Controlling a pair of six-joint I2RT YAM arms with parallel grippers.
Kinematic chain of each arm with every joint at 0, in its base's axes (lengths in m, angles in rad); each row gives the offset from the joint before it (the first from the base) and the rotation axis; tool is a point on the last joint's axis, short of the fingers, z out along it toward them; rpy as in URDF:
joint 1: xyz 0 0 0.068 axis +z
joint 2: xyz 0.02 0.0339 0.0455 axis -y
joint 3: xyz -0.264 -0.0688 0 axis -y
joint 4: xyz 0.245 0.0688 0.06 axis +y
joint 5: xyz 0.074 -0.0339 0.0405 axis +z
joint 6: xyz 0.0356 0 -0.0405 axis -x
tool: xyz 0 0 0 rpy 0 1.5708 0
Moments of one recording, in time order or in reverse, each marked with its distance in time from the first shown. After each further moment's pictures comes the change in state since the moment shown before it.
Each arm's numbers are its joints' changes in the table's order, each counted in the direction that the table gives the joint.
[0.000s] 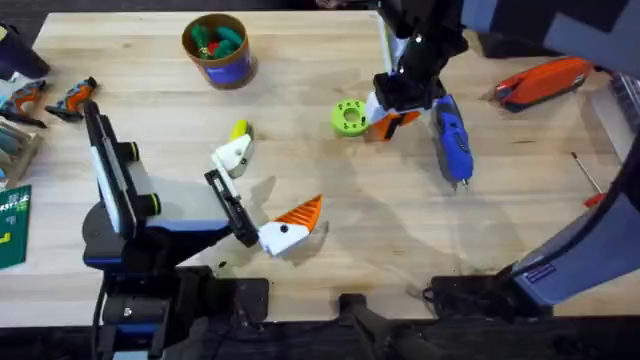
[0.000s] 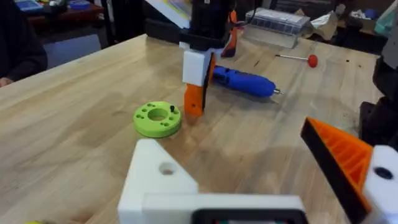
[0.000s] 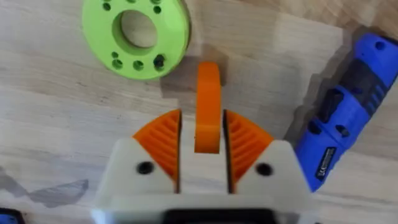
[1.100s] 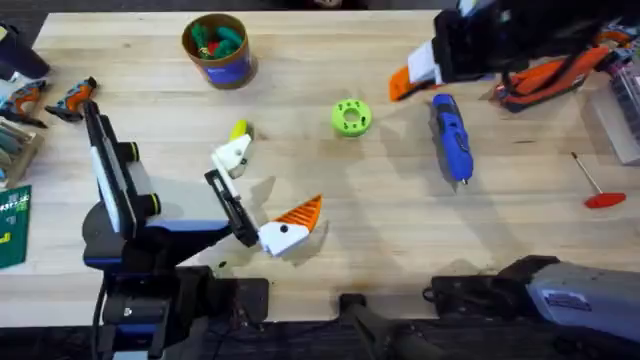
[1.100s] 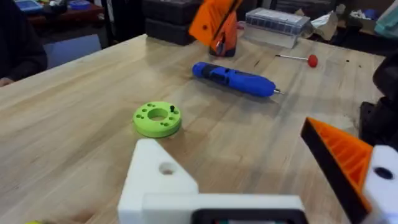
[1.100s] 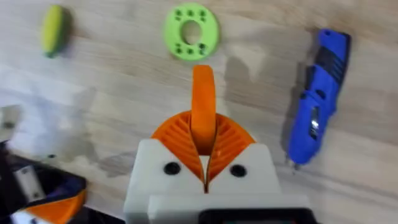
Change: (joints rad) left arm 0.000 0.000 0.000 0.000 0.000 0.000; right arm 0.000 0.463 -0.004 0.052 0.086 -0.033
